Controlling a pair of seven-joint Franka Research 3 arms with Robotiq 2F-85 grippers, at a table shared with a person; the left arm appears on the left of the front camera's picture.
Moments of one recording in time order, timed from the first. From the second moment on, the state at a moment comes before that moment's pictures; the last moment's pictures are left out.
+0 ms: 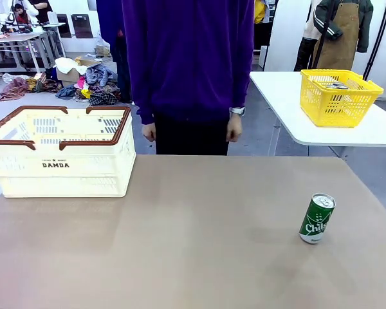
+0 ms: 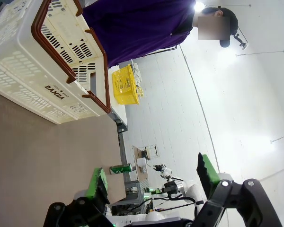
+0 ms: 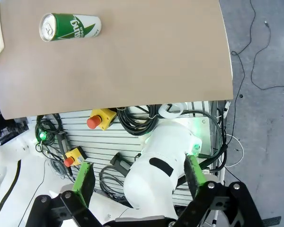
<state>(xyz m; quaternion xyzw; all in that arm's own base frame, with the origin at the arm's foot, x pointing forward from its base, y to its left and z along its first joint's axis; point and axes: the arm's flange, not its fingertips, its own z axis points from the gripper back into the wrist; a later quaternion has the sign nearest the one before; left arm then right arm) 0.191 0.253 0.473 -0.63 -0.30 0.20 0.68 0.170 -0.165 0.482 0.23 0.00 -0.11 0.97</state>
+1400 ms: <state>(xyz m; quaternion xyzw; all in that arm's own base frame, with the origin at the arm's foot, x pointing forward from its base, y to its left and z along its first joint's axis) 0.191 0.253 0.473 -0.63 -0.30 0.20 0.68 0.264 0.114 0.470 -0.02 0.05 0.08 1.00</state>
